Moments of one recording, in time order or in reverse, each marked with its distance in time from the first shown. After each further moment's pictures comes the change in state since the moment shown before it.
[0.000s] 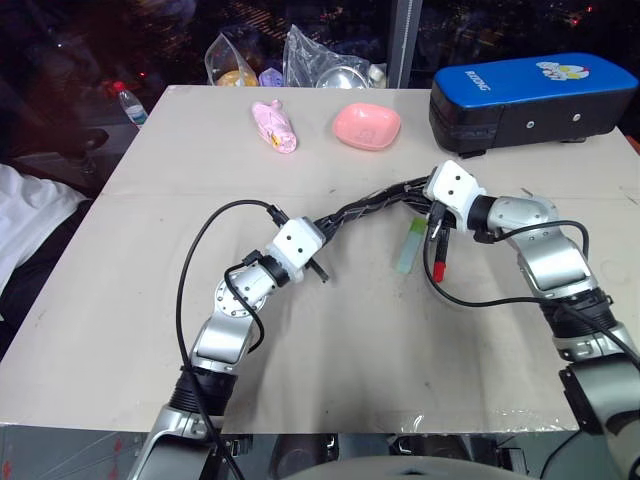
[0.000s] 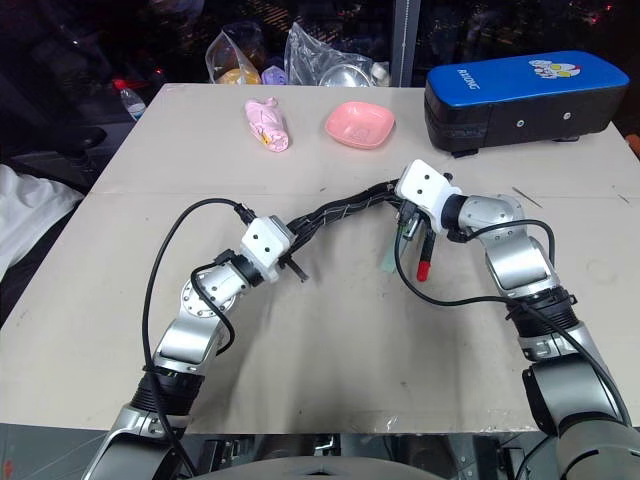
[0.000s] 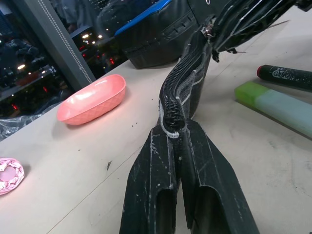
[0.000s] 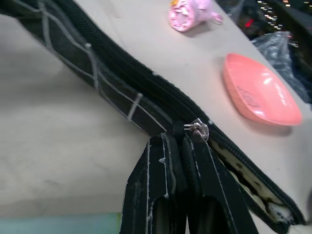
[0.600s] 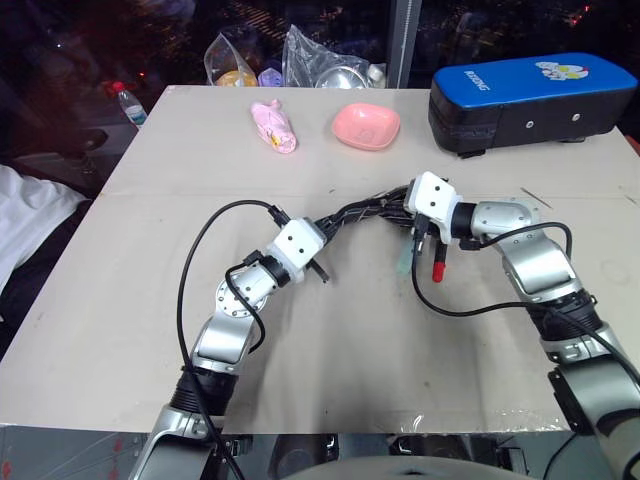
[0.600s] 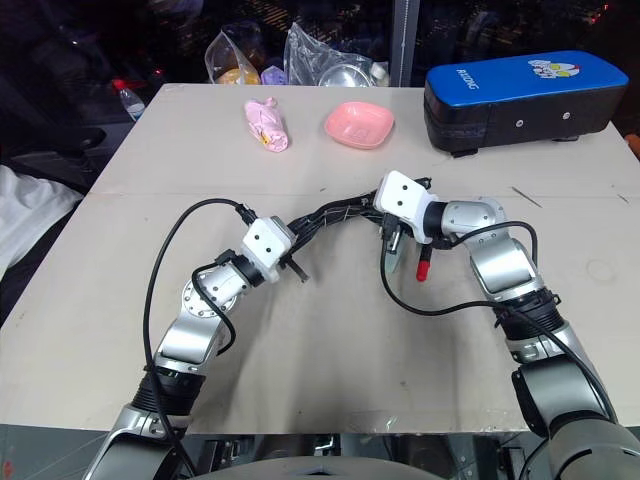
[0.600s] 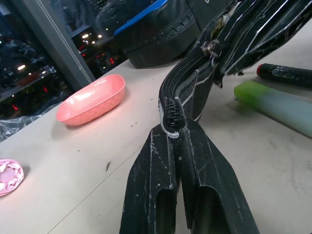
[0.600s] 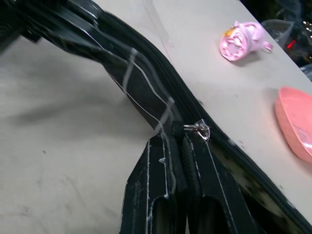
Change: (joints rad) left arm 0.000 -0.005 -0.001 0.000 0.011 0.000 -0.001; right arm -0.009 0.075 0.050 -0.046 0.009 0.007 0.087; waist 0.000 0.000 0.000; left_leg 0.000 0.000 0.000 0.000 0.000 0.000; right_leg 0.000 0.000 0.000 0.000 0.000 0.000
